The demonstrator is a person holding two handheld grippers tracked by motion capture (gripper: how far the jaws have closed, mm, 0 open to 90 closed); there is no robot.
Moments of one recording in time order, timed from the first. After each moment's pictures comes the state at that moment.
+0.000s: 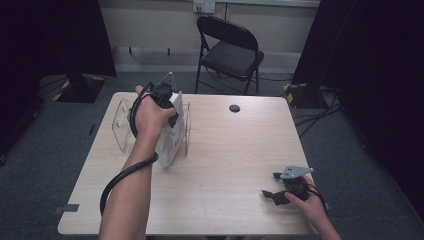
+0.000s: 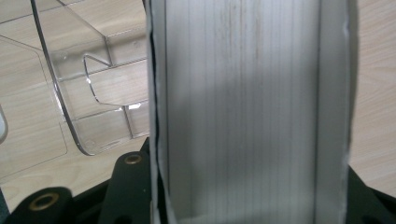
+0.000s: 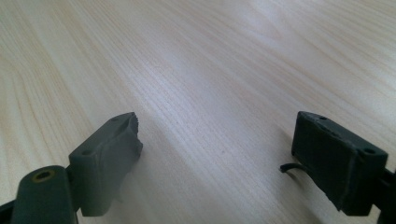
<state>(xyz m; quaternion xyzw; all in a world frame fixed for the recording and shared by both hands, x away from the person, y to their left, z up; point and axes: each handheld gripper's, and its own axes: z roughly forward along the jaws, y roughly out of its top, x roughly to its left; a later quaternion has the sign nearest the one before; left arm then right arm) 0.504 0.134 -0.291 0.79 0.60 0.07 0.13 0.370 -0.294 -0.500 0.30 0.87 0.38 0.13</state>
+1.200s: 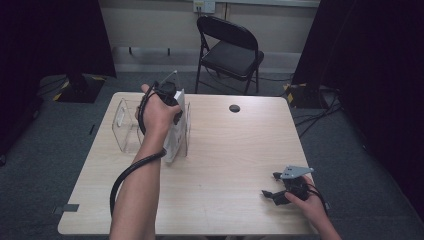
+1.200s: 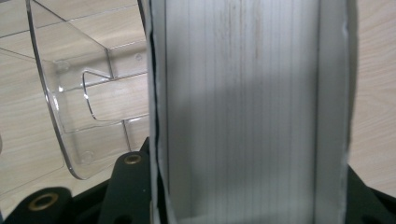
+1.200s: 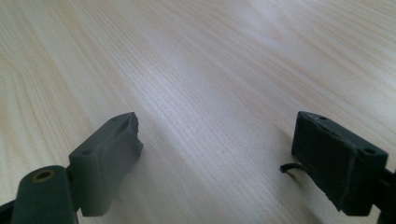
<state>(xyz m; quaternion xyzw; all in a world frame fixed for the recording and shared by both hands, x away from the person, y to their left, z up) 0.521 0.125 -0.300 0.78 0.61 0.08 0.12 0.370 -0.295 -0.500 0.30 0.87 0.38 0.13</state>
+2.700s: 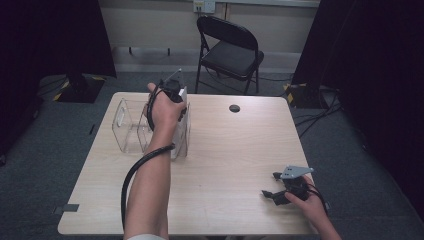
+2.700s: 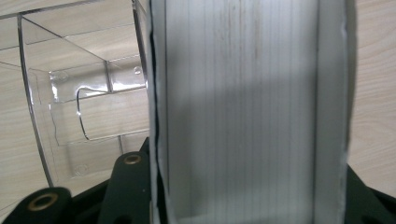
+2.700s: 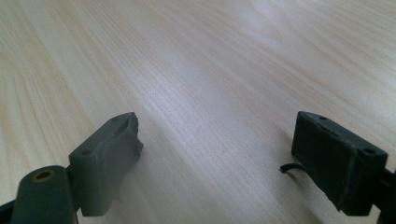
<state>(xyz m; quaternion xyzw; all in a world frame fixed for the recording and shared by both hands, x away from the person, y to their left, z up) 0.543 0.114 -0.310 0.76 0.63 0.09 0.12 0.370 -0.295 -0.500 0.30 0.87 0.38 0.13</state>
